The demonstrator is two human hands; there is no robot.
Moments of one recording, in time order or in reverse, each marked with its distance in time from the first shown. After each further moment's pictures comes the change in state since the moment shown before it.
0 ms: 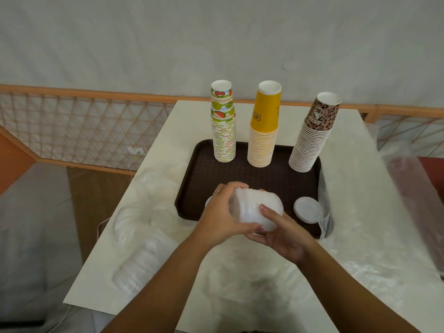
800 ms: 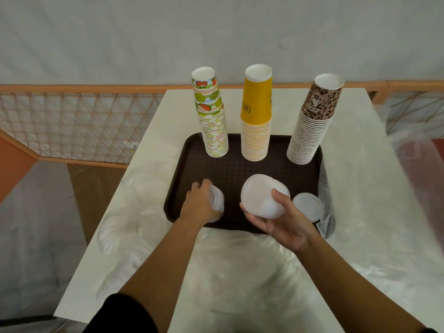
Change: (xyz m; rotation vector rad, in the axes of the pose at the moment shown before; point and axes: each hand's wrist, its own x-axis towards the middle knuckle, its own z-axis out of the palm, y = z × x) left_hand 0.076 -0.050 0.007 0.524 -0.114 -0.389; right_hand 0.029 -0.023 -0.031 0.414 0.040 0.050
